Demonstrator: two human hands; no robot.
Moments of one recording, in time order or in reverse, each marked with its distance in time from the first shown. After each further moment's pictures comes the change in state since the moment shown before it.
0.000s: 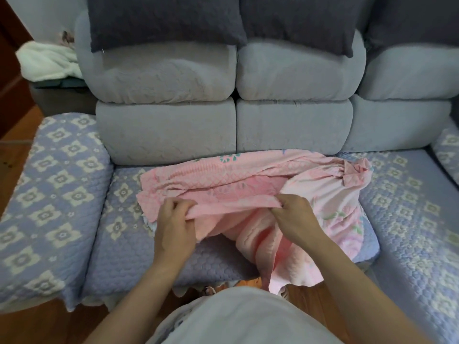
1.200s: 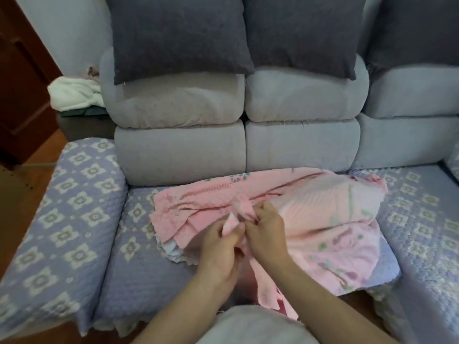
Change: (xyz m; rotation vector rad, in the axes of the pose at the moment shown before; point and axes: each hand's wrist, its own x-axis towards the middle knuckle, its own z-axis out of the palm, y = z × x) left_hand -0.001 0.104 -0.015 -1.309 -0.197 -0.825; right_hand -0.002 -0.073 0.057 0.385 0.192 -0.107
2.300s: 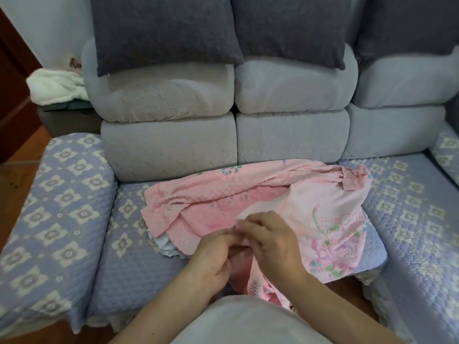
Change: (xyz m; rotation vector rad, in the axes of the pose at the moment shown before) left_hand -0.004 -0.003 -0.004 0.094 -0.062 -0.304; right_hand -0.039 0.039 -0.030 -0.268 0.112 -0.567
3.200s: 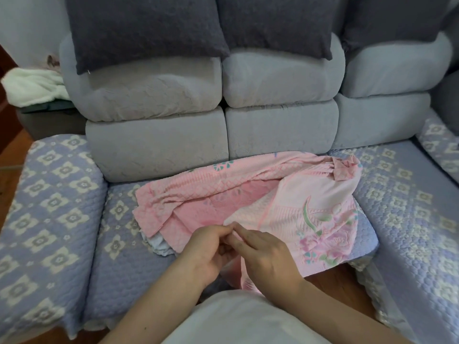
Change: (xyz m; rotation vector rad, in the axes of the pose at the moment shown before) left_hand 0.005 0.008 0.004 0.131 0.072 -0.091; right_hand -0.030 -0.001 -0.004 -0.166 -0.185 -0.173
